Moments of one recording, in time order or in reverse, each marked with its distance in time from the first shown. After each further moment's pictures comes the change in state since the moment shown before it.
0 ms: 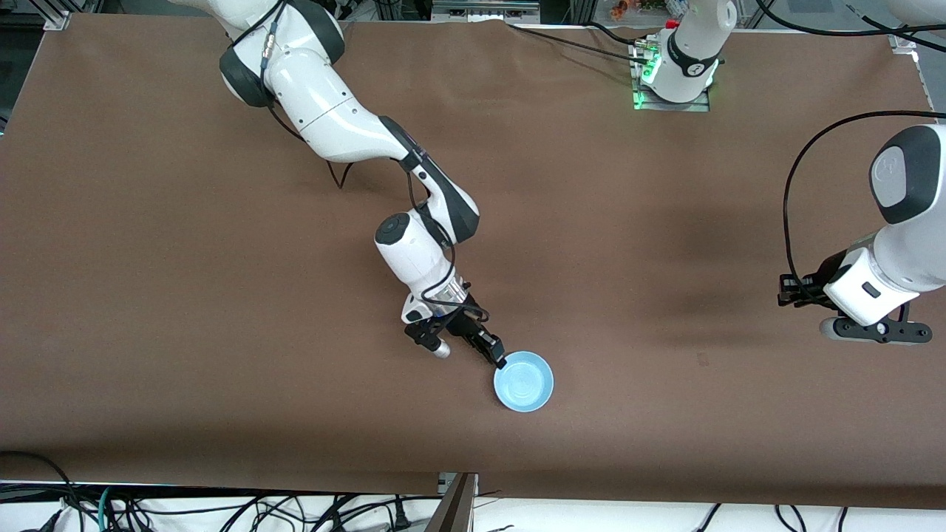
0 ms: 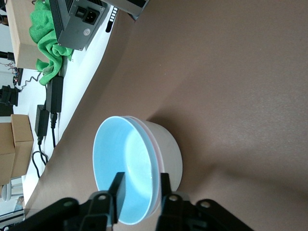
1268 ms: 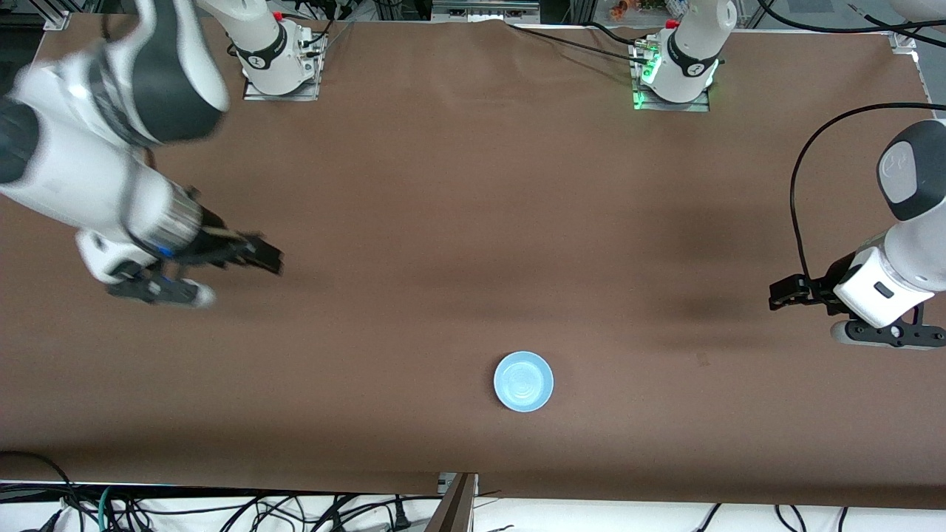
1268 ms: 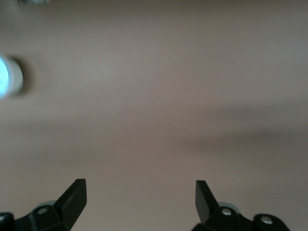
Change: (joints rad) left arm -0.003 0.006 -0.004 0.049 0.000 0.023 0.002; right arm -0.196 -0.972 -0.349 -0.503 -0.023 -1.297 -0.864
